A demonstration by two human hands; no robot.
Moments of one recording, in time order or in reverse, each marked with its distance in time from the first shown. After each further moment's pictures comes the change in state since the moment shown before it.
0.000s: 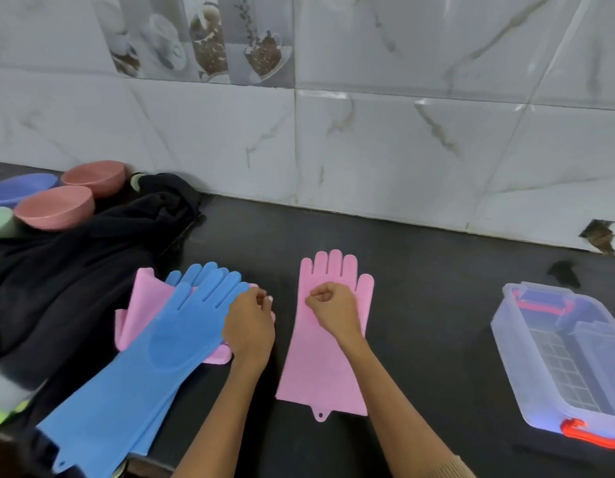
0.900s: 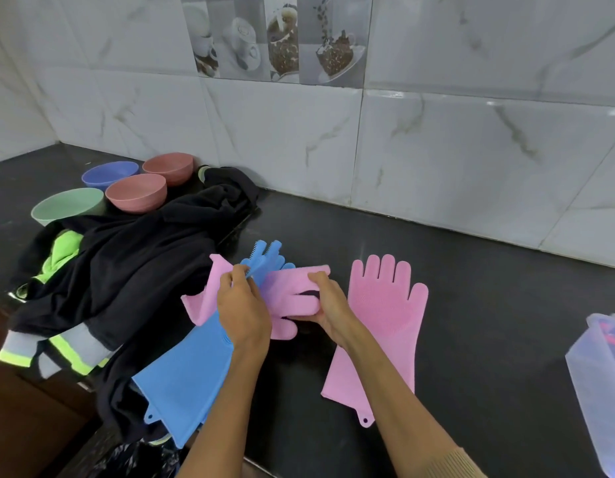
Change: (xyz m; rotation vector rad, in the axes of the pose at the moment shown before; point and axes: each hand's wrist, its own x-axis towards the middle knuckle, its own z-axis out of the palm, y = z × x) left_hand 0.030 -0.035 -0.055 -0.019 0.345 -0.004; right_hand -0.013 -0.056 0.067 0.546 -0.471 0.260
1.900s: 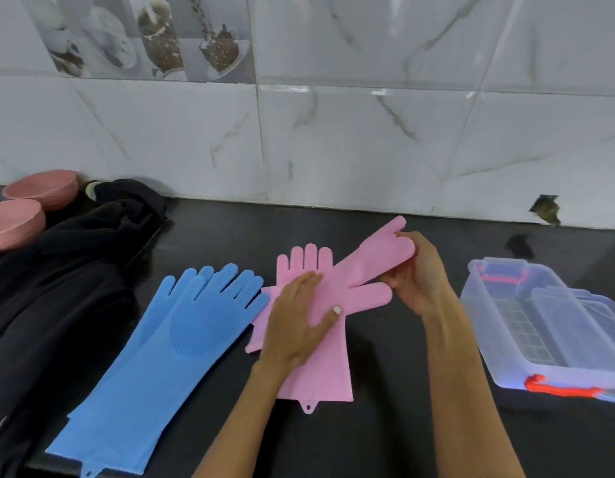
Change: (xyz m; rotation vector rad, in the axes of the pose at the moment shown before) left_hand -0.095 0.067 0.051 -0.299 -0.785 0.630; right_hand -0.121 -0.073 -0.165 0.279 0.289 -0.341
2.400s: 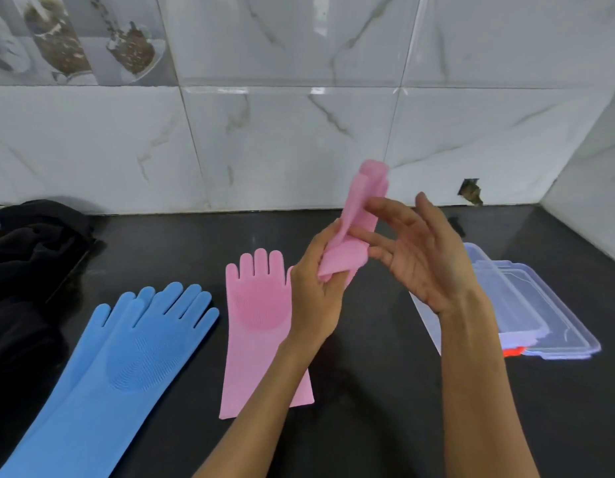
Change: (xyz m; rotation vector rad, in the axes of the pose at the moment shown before) left_hand 0.036 0.115 0.030 -0.666 0.193 0.191; right_hand -0.043 -0.050 -0.036 0.056 -0.217 -0.236
